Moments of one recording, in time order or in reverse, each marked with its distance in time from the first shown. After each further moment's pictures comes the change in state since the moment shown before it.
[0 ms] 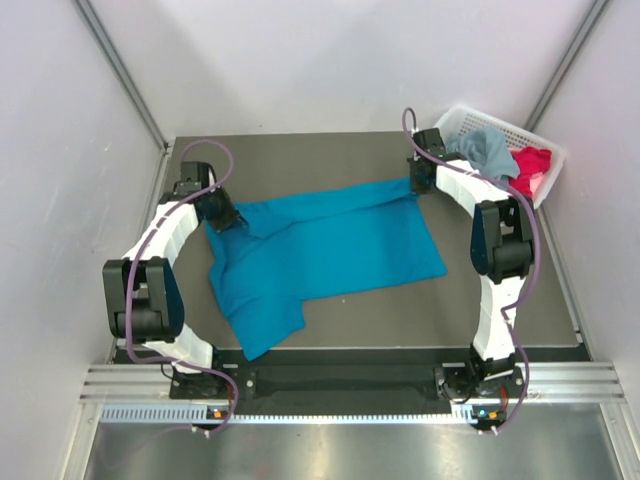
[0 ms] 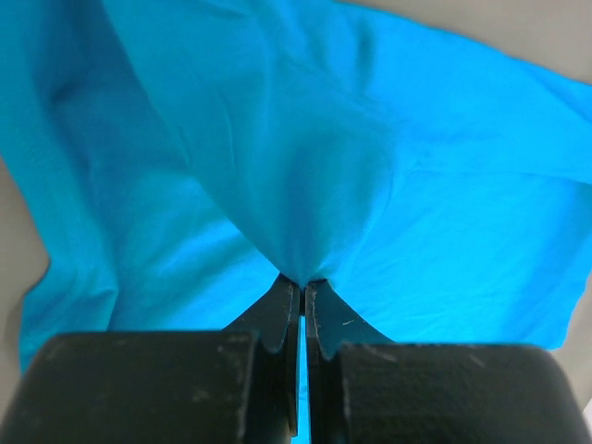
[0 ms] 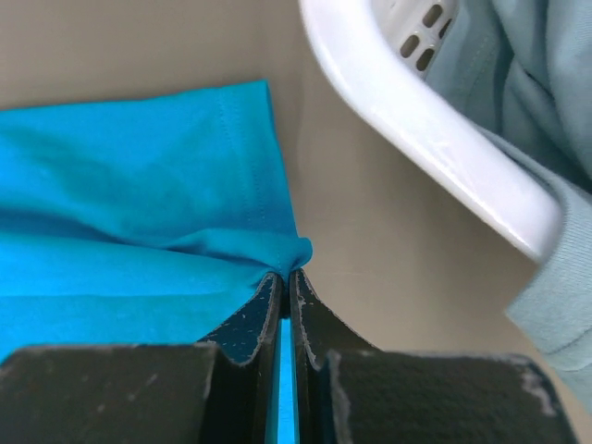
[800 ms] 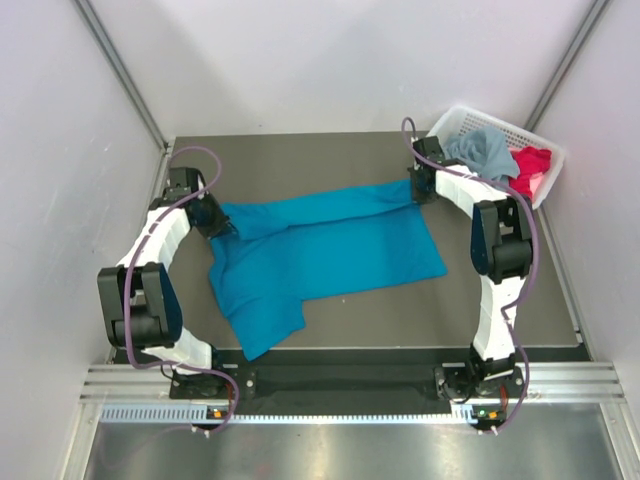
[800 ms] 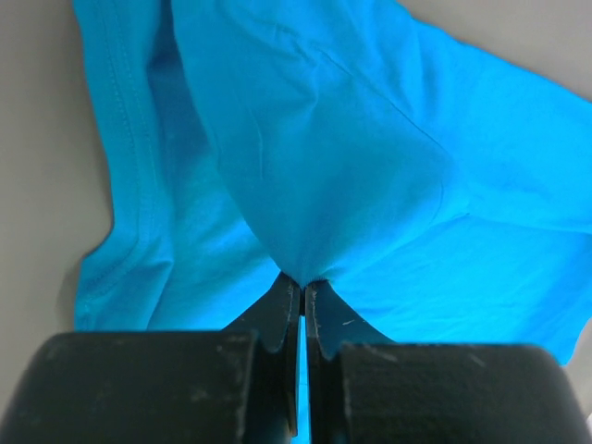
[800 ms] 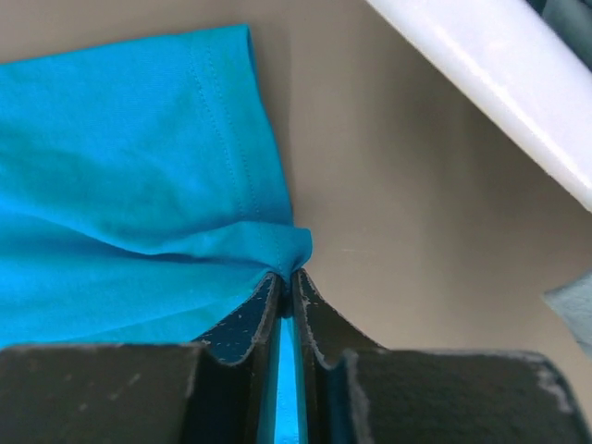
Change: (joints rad) left arm 0.066 -0.040 -0.048 -0.039 -0.026 -0.003; right arm -0.003 -0.002 -0.065 0.004 0.007 0.001
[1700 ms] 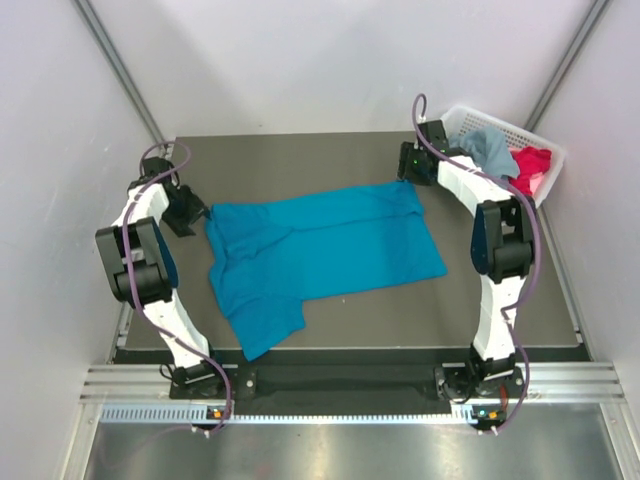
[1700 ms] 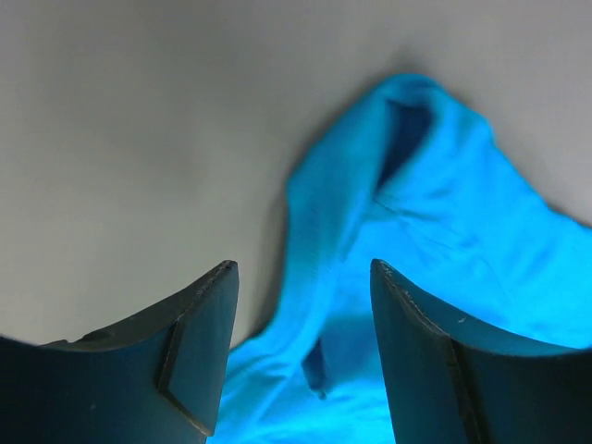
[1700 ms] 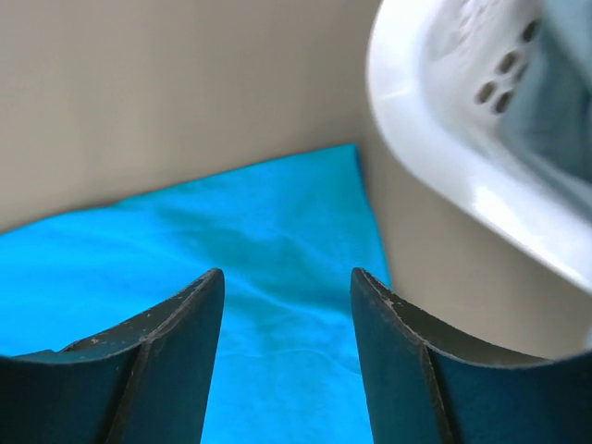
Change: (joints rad) left arm 0.185 0.332 0.286 -0.094 -0.072 0.074; right arm 0.003 0.003 0.118 0.052 -0.132 0.186
